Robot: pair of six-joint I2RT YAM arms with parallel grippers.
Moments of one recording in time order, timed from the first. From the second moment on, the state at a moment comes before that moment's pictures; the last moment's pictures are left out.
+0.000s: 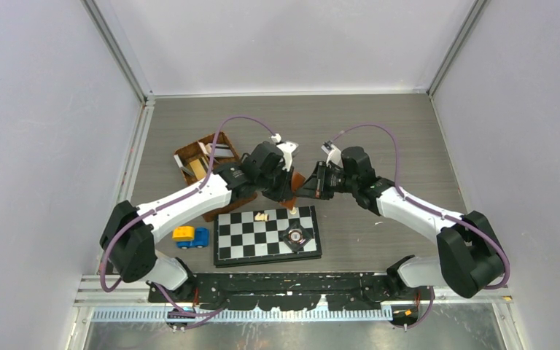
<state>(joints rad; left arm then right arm) -0.84 1.47 1.14 -0.46 0.12 -0.37 0.52 1.32 0.70 0.10 -0.60 0.79</state>
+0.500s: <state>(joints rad) -0.84 1.50 1.14 -0.46 0.12 -0.36 0.54 1.35 0.70 0.11 -0.55 0.83</state>
